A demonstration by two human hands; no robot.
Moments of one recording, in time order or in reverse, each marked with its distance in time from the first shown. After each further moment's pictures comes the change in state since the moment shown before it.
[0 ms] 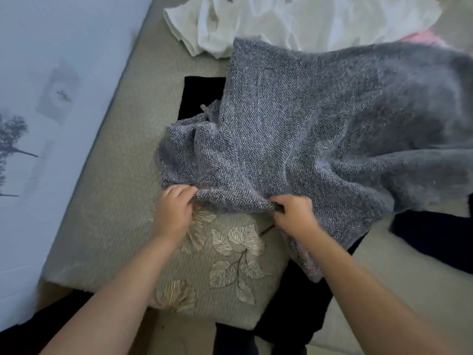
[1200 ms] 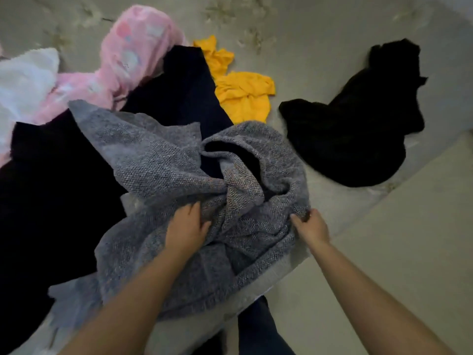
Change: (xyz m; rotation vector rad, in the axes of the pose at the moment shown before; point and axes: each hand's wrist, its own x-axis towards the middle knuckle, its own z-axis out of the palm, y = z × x) left_hand -0.095 0.527 0.241 0.628 -0.687 0.576; right_hand -0.307 0.509 -0.079 0.863 0.458 1.153
